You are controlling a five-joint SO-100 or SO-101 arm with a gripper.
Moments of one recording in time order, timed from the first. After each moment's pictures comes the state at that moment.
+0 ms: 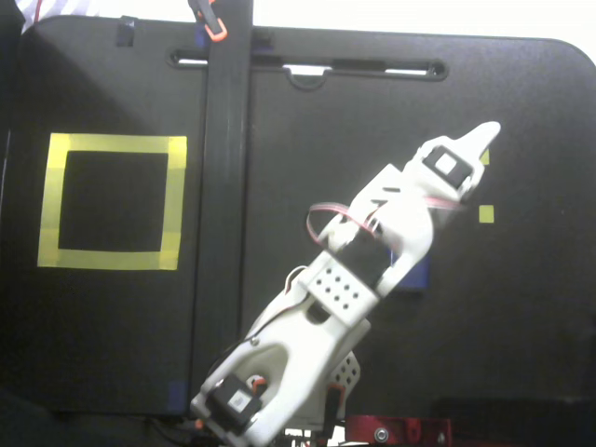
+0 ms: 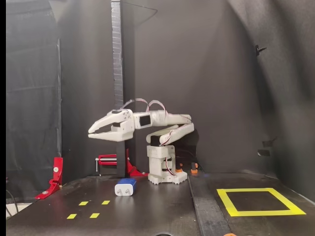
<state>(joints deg) 39.3 162.7 155.7 20.7 -5.9</state>
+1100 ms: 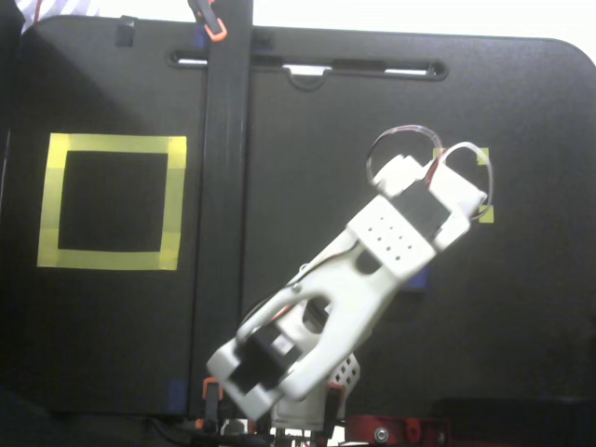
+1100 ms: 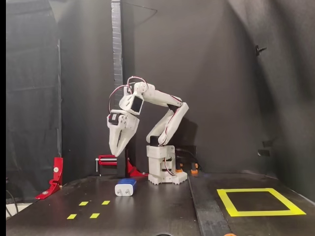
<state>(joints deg) 45.0 131.1 117.4 83.6 -12.4</state>
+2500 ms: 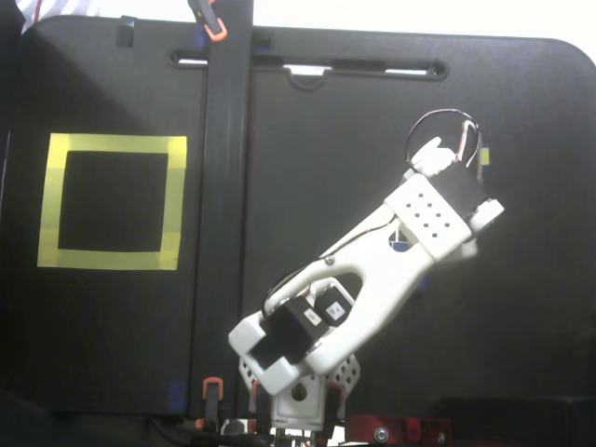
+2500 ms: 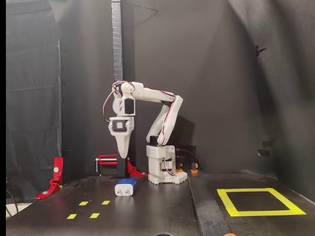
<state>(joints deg) 47.5 122.2 115.2 92.6 -72.3</state>
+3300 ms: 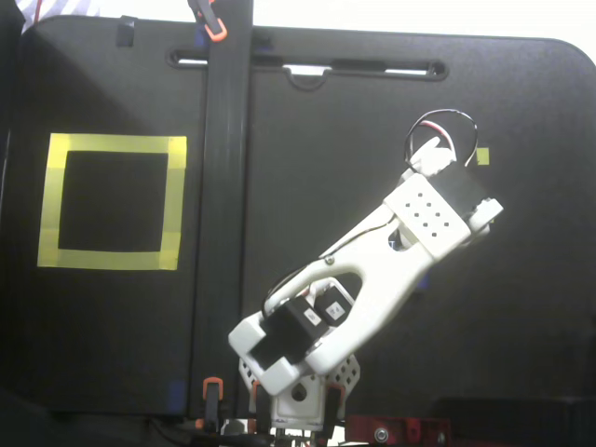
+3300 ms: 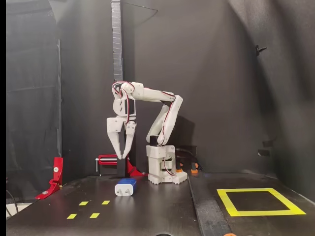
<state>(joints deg) 47.2 122.2 115.6 95.4 -146.7</state>
